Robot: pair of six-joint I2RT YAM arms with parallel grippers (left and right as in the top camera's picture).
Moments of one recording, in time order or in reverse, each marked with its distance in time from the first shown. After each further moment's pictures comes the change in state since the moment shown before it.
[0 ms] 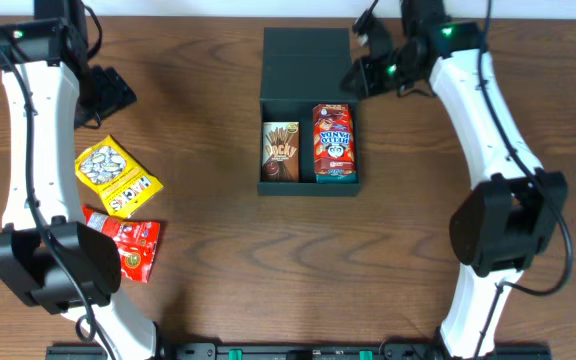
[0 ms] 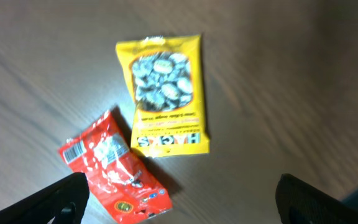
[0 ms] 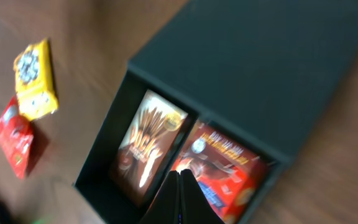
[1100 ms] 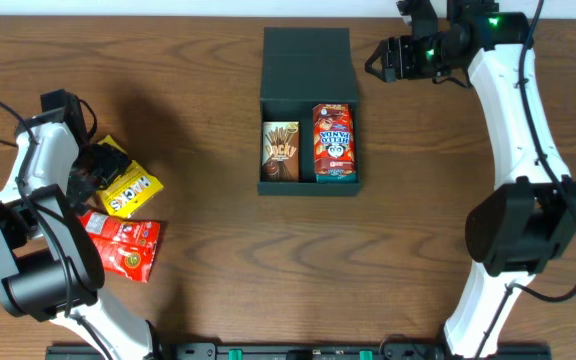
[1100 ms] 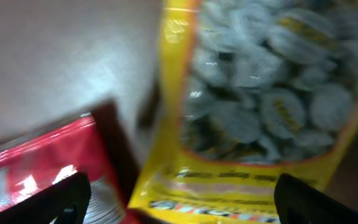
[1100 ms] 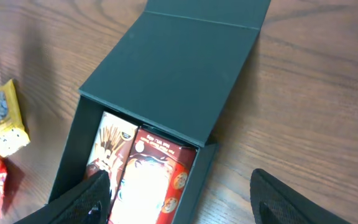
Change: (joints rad) left arm 0.184 0.001 -0.648 0.531 0.120 -0.074; right arm -0.107 -0.011 0.036 -0.023 0.061 0.056
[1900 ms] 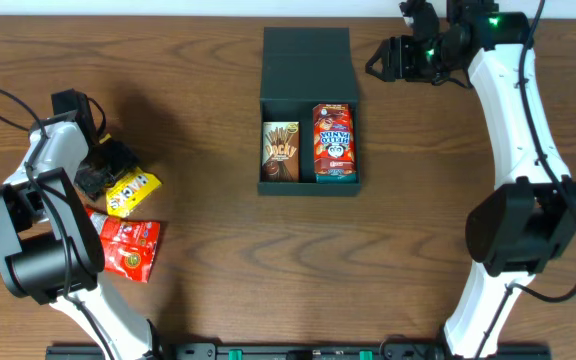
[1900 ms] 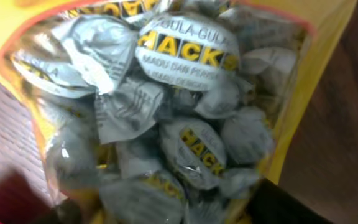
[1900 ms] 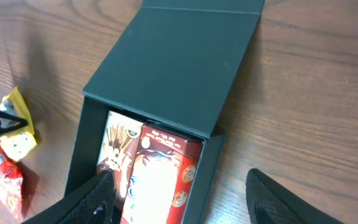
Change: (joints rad) left arm -0.017 0.087 -0.003 0.136 0.077 0.153; right arm 0.000 0.000 0.000 -0.023 -0.003 0.071
